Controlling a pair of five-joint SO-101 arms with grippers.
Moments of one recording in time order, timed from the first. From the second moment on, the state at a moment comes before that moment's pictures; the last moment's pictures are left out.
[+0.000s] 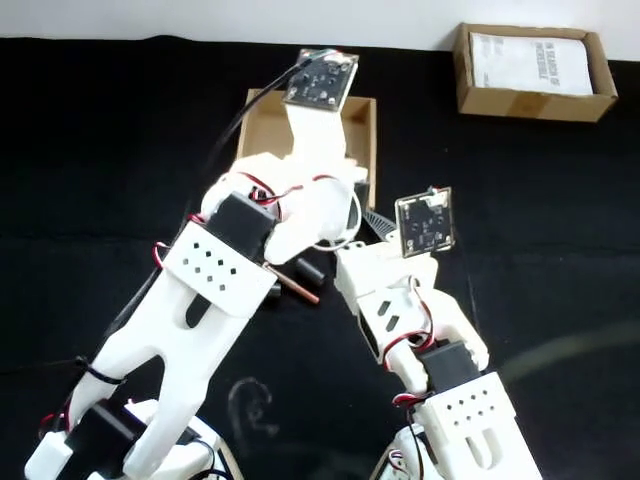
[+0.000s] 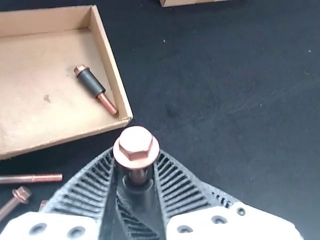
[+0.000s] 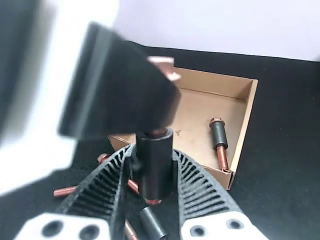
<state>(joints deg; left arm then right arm) 28.8 -18.3 6.6 60.7 19.8 -28.9 -65.3 68.1 22.2 -8.1</state>
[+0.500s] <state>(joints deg) 33.3 -19.3 5.3 74.8 19.6 -29.1 -65.2 68.3 22.4 -8.1</state>
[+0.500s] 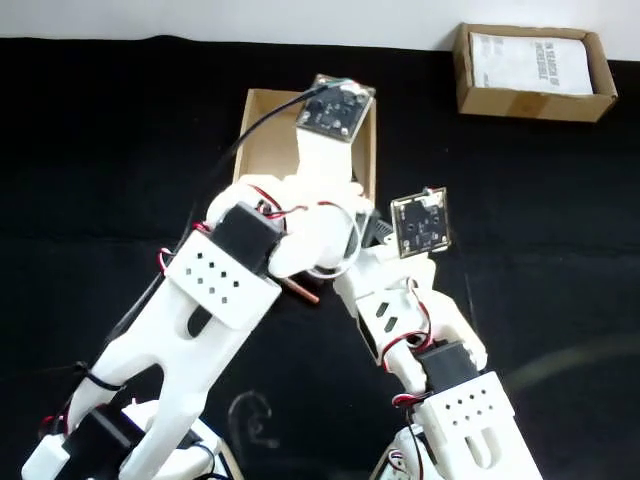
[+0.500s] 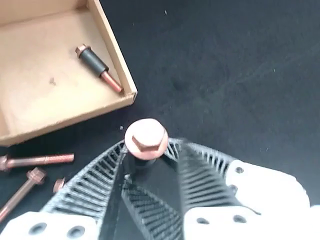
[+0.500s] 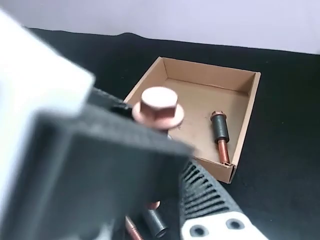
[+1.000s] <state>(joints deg) 28.2 -19.2 -12.4 92.1 16.6 -28.9 -65.3 68.2 22.3 -8.3</state>
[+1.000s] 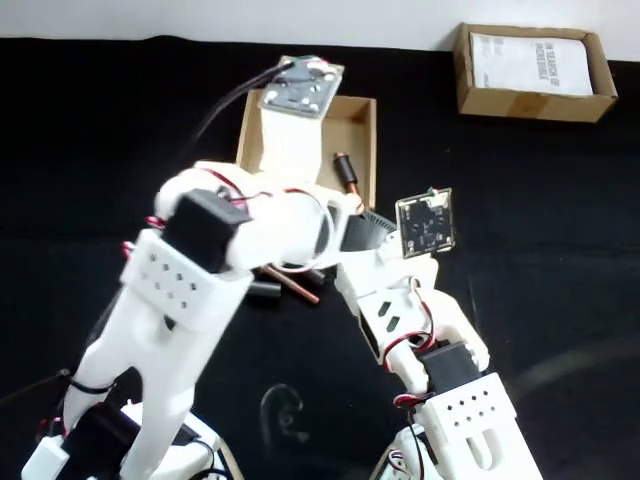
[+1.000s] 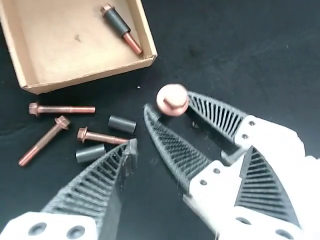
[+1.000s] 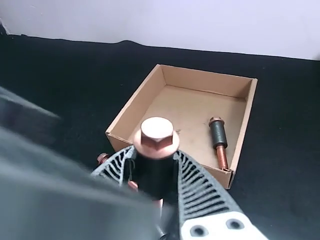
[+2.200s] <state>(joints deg) -1.5 -61.0 45.9 67.5 15.0 -21.4 8.6 -16.2 46.6 -8.3</state>
